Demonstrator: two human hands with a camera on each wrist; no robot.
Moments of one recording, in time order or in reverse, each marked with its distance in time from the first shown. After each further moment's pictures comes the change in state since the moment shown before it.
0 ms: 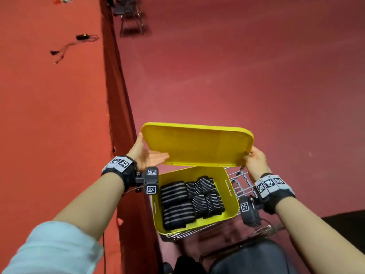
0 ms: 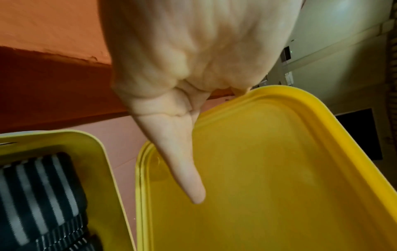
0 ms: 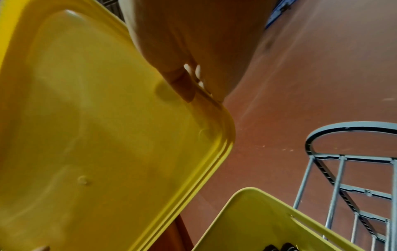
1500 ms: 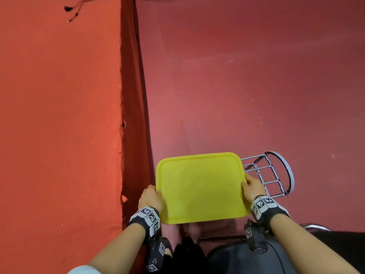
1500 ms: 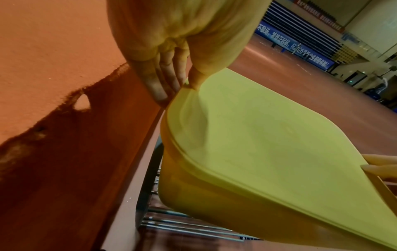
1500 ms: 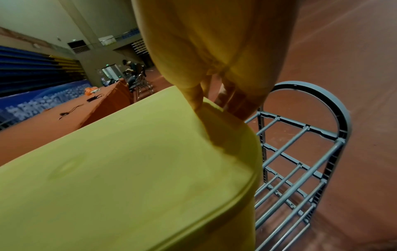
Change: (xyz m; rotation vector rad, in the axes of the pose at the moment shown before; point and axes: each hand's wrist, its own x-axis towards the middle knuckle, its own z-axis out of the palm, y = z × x) left_hand 0.064 -0.195 -0.091 1.197 0.782 0.178; right_hand 0.002 0.150 0.039 -0.789 -0.153 0.242
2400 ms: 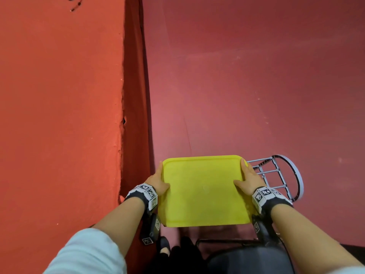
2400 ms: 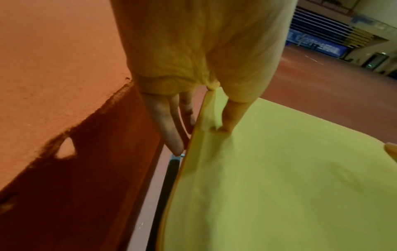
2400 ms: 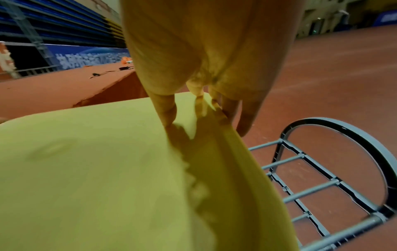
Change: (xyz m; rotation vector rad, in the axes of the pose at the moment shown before) left_hand 0.049 0.036 -0.027 0.072 -0.344 0.169; right_hand 0.041 -0.033 -0.011 -0.415 -0.262 -0.188
